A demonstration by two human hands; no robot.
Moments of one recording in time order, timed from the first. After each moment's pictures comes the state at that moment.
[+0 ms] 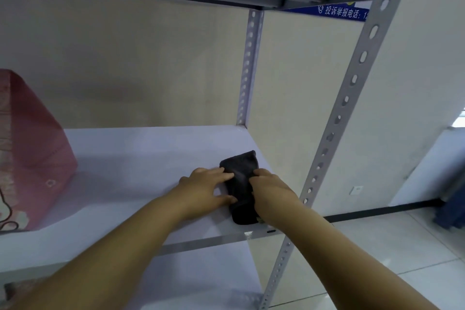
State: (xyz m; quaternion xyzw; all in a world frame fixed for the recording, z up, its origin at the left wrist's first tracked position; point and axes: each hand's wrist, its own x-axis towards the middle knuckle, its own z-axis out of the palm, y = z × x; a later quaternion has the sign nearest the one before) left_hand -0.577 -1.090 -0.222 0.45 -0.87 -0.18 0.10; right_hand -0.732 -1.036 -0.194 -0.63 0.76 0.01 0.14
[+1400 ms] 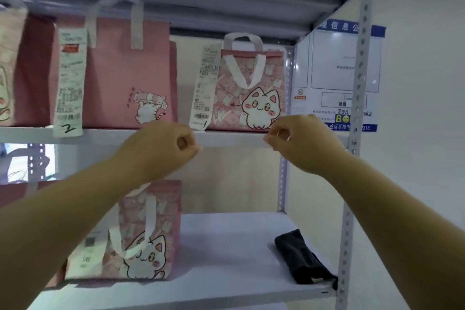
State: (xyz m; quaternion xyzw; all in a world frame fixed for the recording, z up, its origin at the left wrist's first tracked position) left_hand -0.334 -0.922 0.062 0.44 -0.80 0.12 0.38; right_hand -0.591 -0.884 0.077 -0.72 0.57 -0.34 -0.19
